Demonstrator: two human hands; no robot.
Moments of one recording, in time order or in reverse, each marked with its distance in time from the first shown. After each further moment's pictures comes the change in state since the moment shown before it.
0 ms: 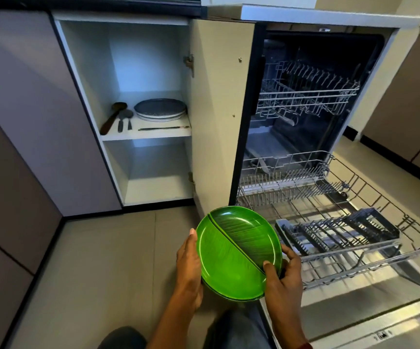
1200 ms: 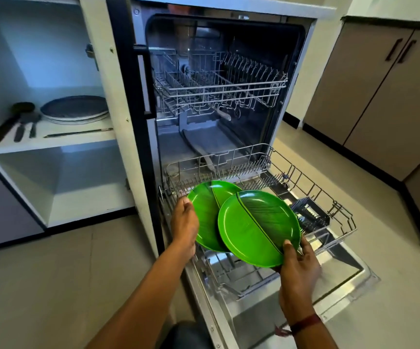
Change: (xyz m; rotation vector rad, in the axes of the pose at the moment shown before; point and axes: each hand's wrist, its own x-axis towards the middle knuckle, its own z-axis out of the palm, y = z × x) left_hand 0.088 -0.038 0.184 0.387 -0.047 0.199; right_hand 0.125 -0.001 -0.115 0.285 0.392 0.072
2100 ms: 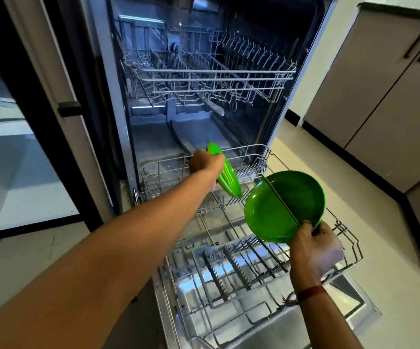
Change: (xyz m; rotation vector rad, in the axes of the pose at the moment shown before) left_hand 0.133 0.080 0.161 0.240 -0.055 -0.149; right_hand 0.146 -0.031 0.054 -0.586 0.310 -0.255
